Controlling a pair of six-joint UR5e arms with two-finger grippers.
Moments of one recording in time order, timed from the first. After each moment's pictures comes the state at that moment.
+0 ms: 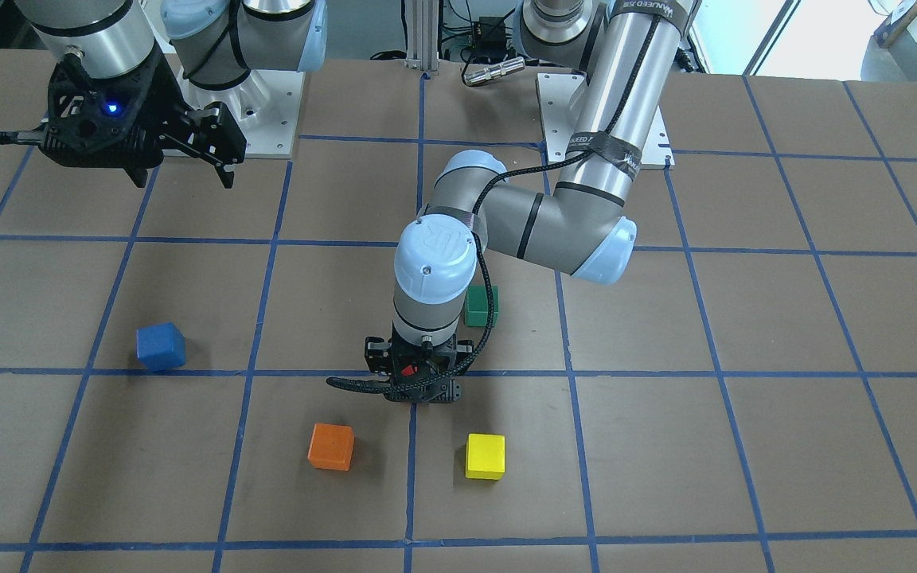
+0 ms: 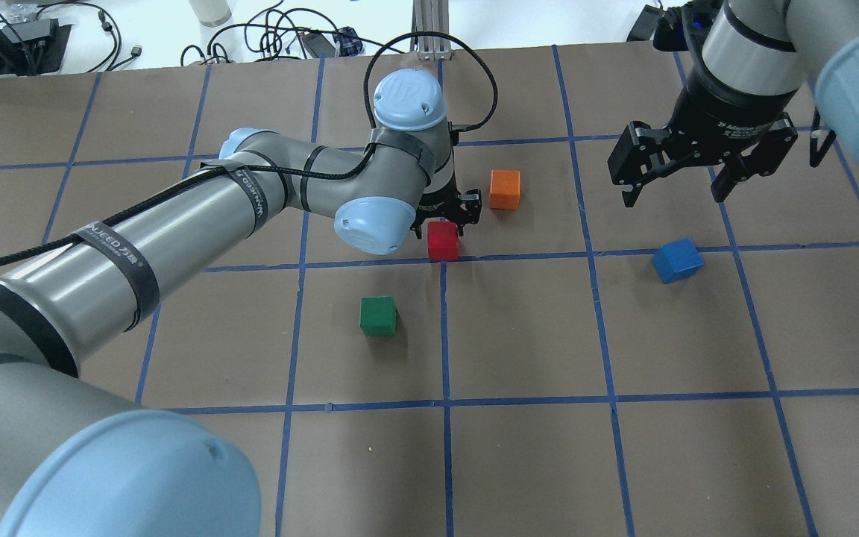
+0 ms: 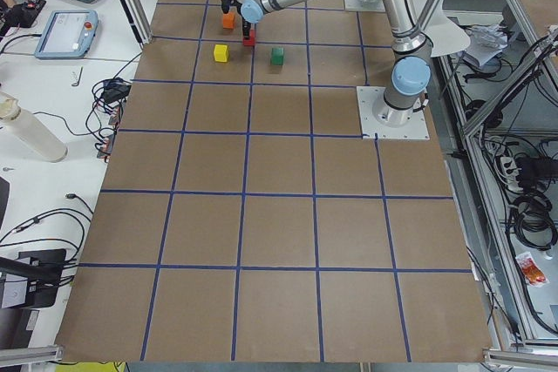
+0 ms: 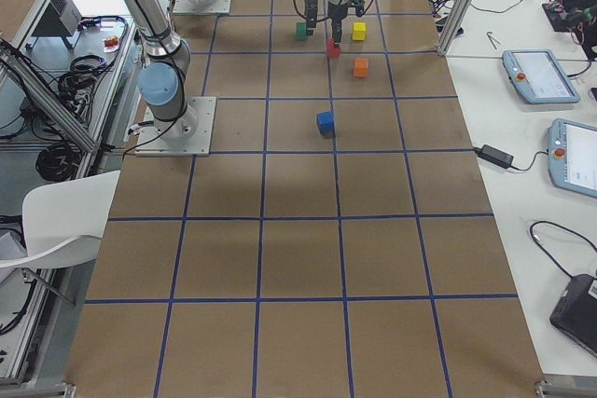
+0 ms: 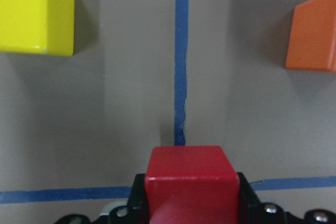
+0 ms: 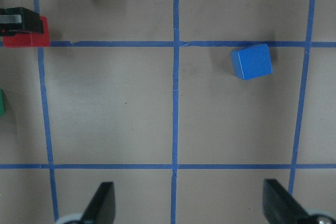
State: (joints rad) left arm -1.93 -2.14 -1.57 -0.94 1.53 -0.35; right arm 1.56 -1.63 1.62 -1.53 -1.57 -0.02
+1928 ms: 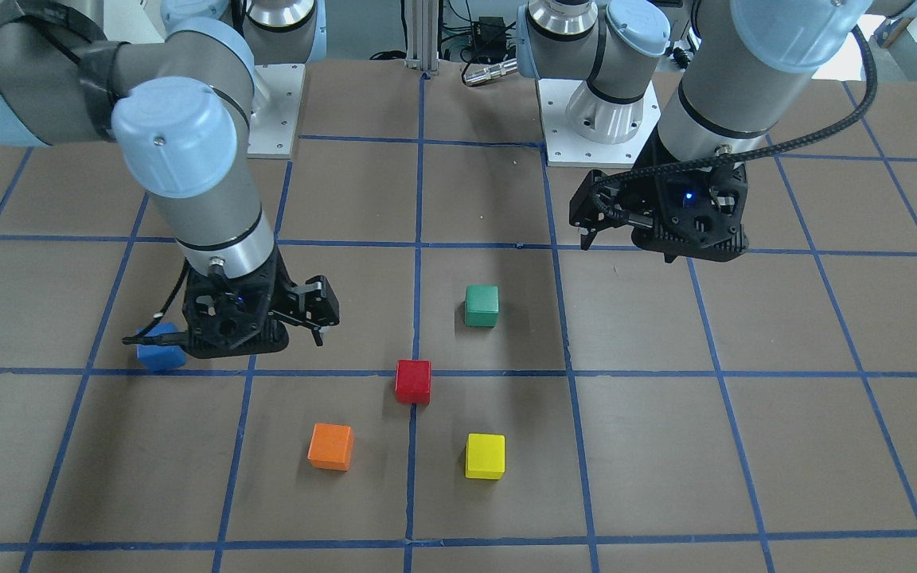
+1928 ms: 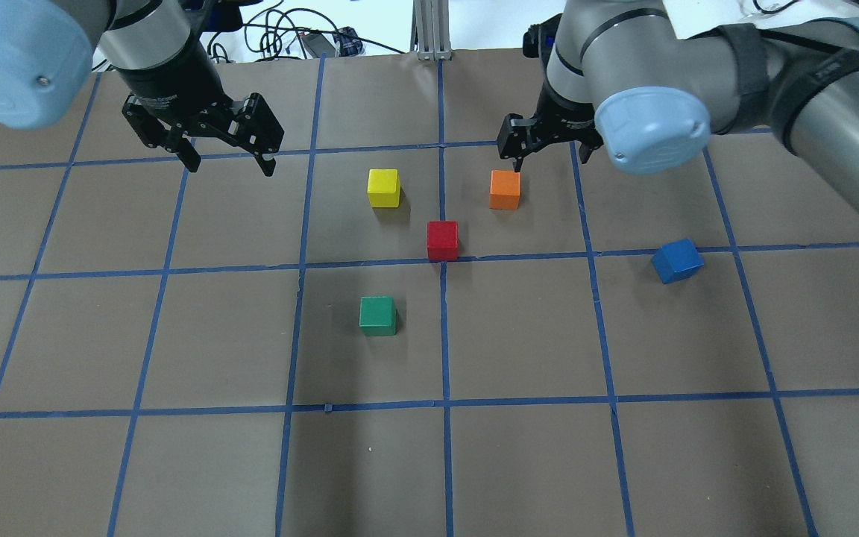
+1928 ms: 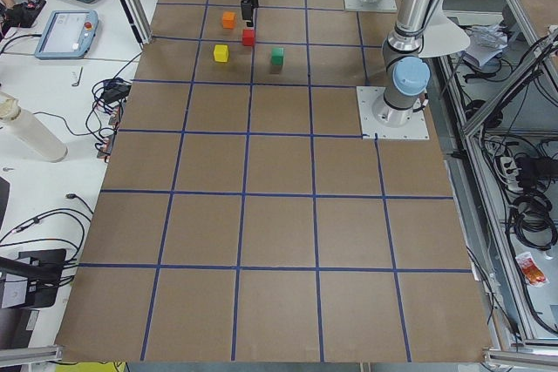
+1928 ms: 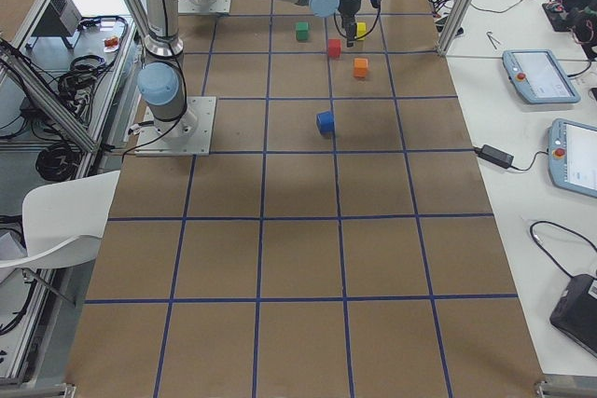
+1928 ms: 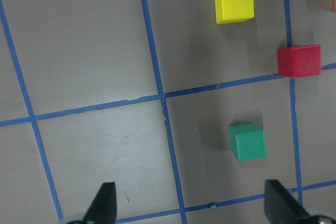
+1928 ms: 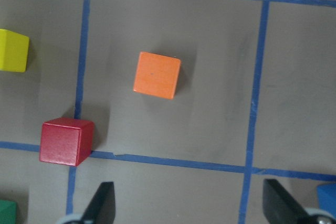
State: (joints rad) left arm -1.58 -1.68 -1.49 -1.59 1.54 0.13; right arm 1.73 -1.27 1.58 -2.00 -1.55 0.05
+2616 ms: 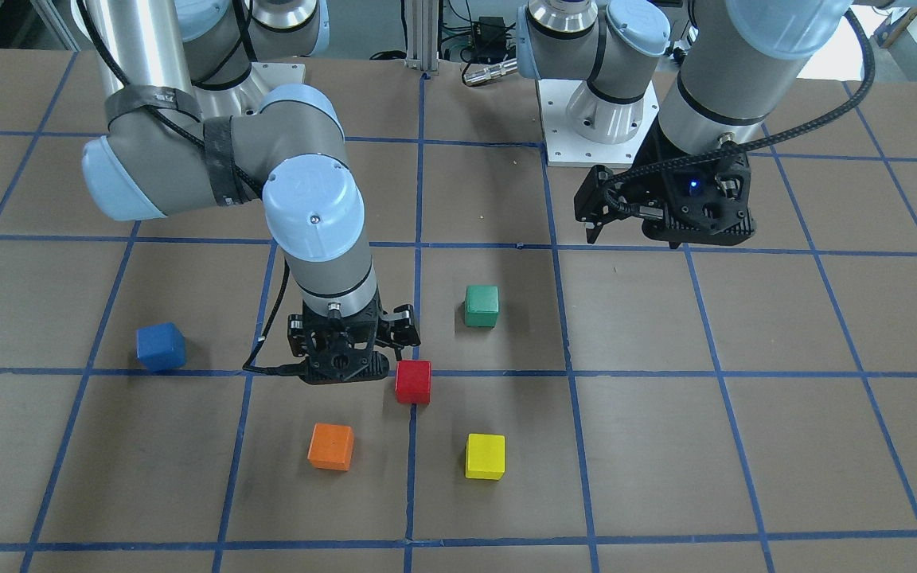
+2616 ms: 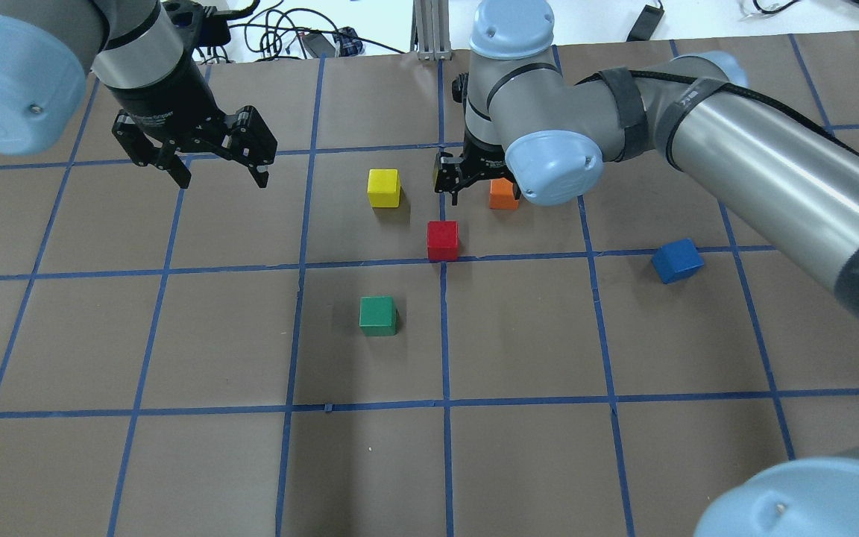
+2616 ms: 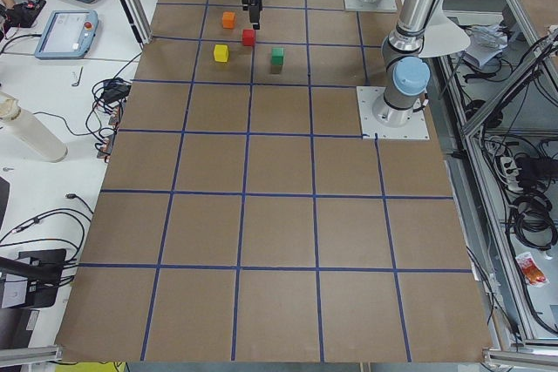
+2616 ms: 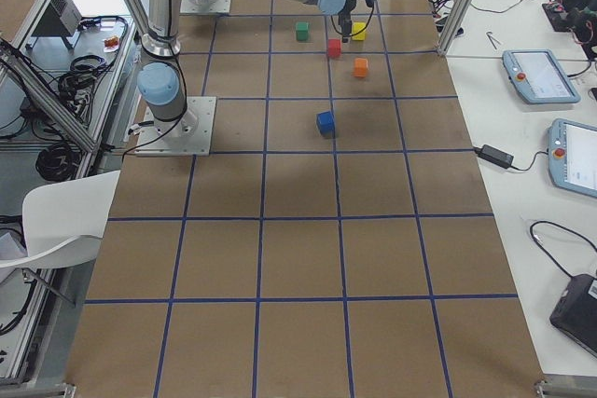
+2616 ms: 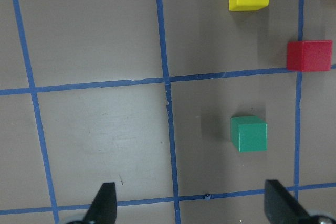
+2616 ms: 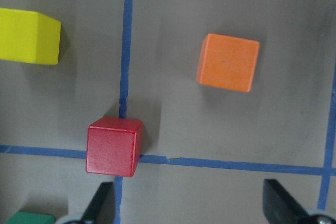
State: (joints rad) left arm -1.57 -1.65 -1.53 -1.57 1.58 0.05; right arm 1.84 -1.14 1.56 -2.04 -1.53 0.19
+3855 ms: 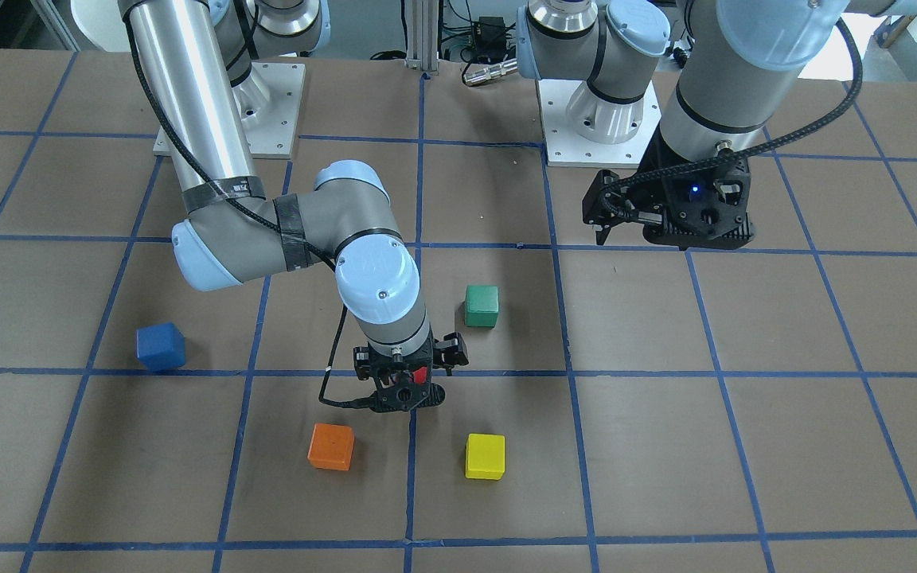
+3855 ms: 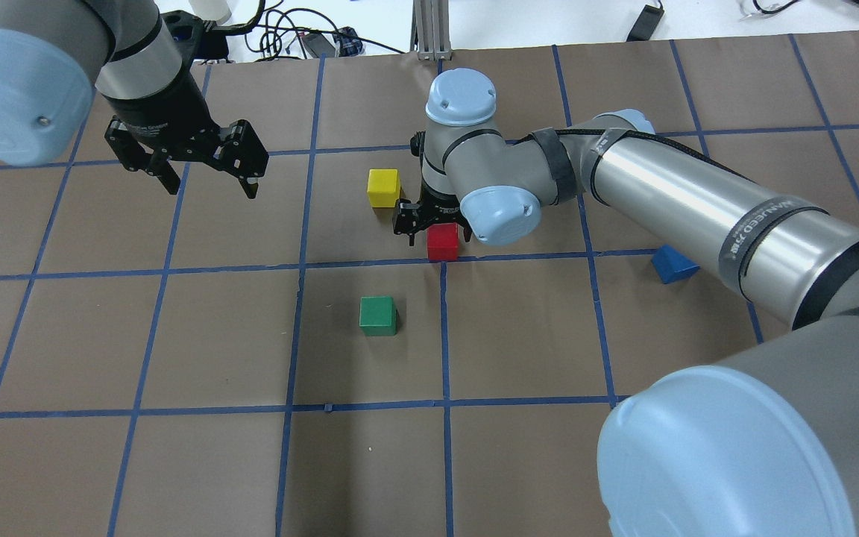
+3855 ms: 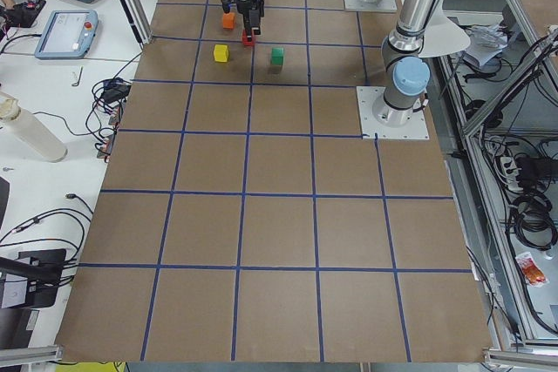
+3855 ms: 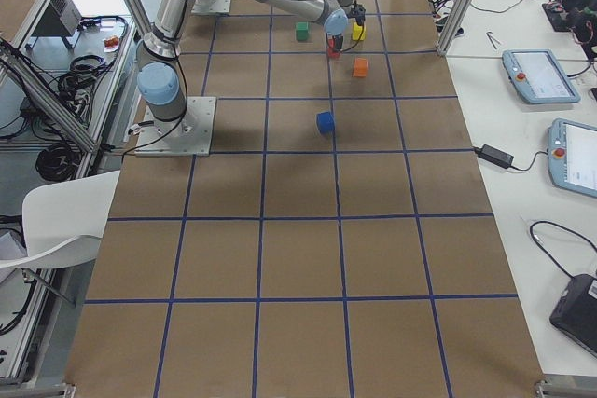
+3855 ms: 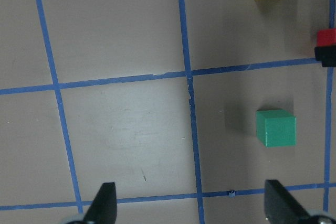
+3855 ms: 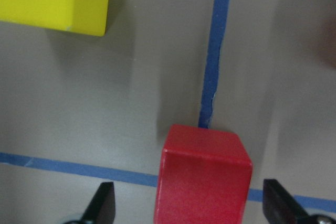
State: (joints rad) left arm -1.57 -1.65 -1.56 -1.56 1.62 0.08; right arm 1.90 -0.99 1.57 -2.16 -1.44 0.23
